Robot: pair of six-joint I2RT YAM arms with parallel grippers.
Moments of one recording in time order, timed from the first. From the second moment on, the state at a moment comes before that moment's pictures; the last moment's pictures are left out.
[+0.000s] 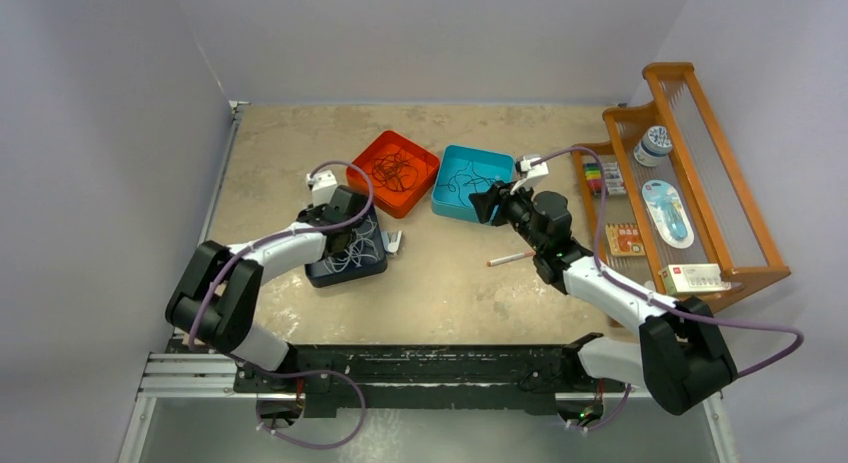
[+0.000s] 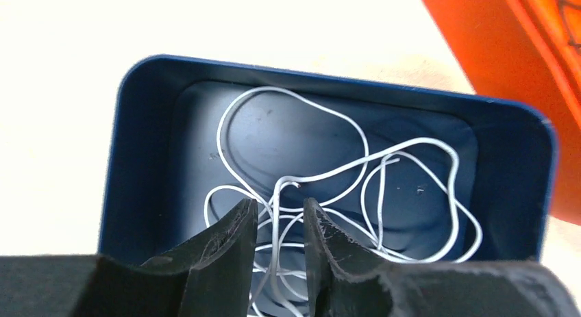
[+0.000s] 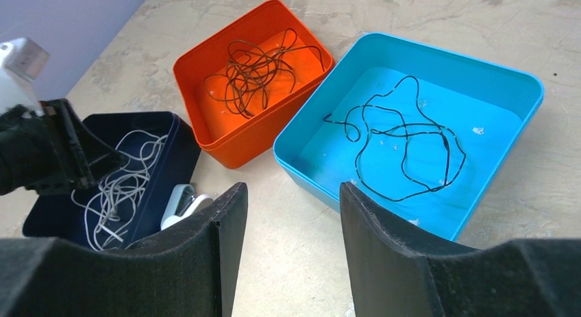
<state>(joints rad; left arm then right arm) -0.46 1.54 0.77 -0.20 -0.62 -0.66 0.44 1.20 0.55 0.50 -0.06 0.33</state>
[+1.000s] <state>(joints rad) -0.45 0.83 0.88 -0.25 -0.61 -0.43 0.44 0.89 0.72 0.27 0.13 0.14</state>
